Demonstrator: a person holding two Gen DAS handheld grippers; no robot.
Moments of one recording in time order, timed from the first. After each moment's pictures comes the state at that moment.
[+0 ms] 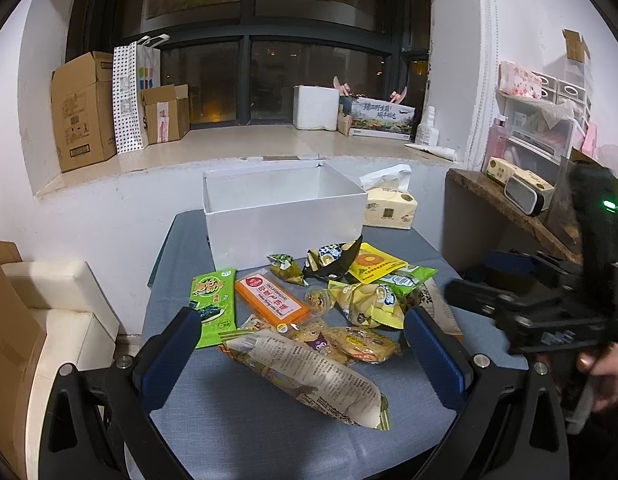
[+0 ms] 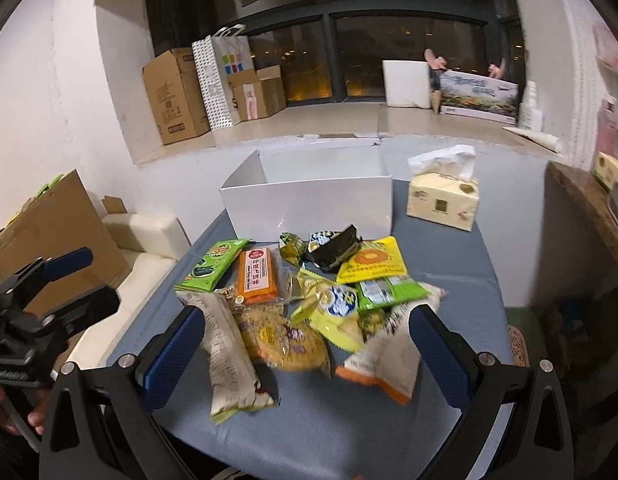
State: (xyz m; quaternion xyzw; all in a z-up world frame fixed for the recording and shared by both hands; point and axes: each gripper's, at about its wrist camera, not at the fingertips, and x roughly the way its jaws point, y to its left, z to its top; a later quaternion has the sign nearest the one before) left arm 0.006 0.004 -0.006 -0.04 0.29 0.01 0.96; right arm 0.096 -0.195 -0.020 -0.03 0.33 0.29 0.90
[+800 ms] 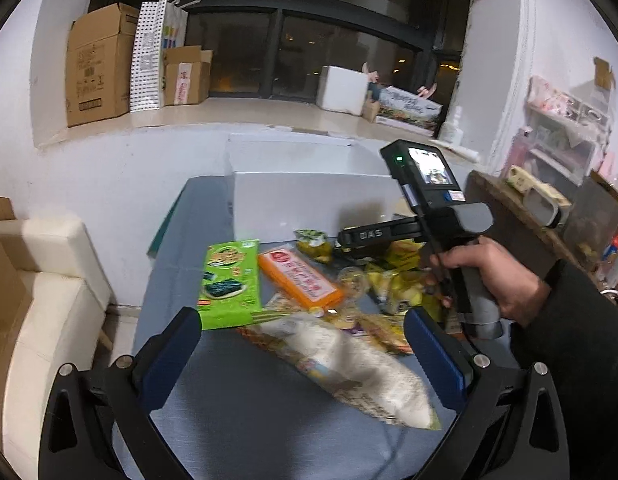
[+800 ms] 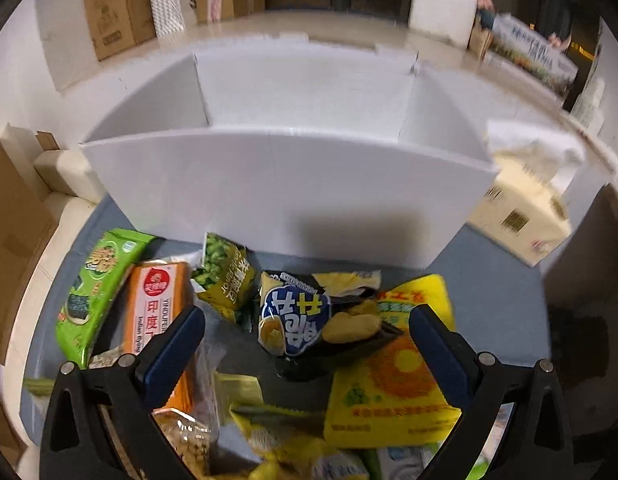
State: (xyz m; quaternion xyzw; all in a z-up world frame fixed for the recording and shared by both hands) left arm 0.027 0.058 -0.051 -0.09 0.32 0.02 0.94; right arm 0.286 -0.060 -0.115 -0.13 0.47 0.23 0.84
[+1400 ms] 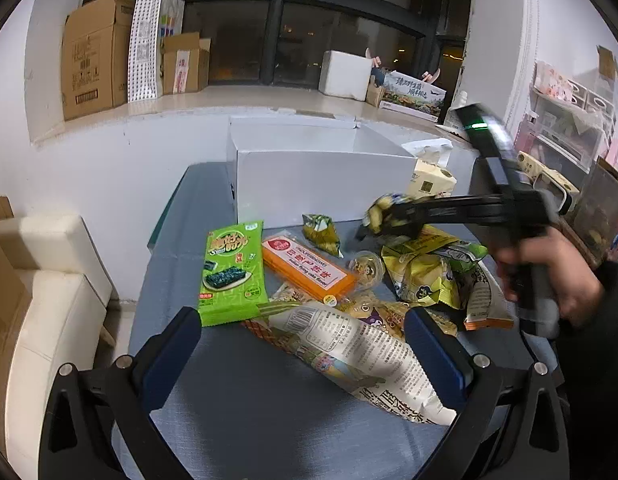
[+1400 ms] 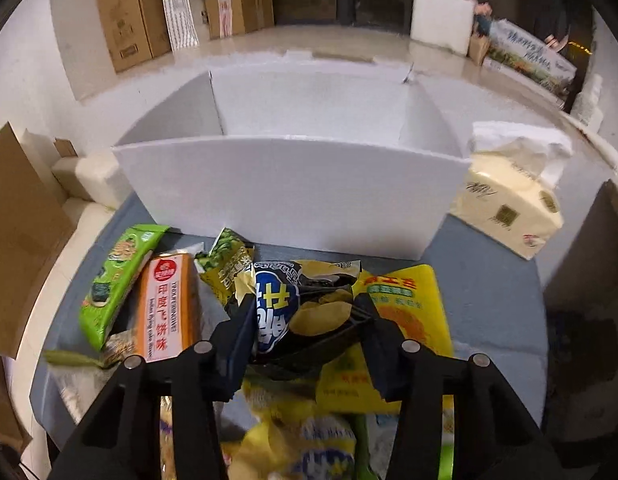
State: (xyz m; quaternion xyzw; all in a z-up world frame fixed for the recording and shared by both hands) left arm 0.043 0.064 -0.076 -0.10 0.34 0.00 0.93; right arm 0.260 -0.098 -0.093 -0.11 0.43 0.26 0.86
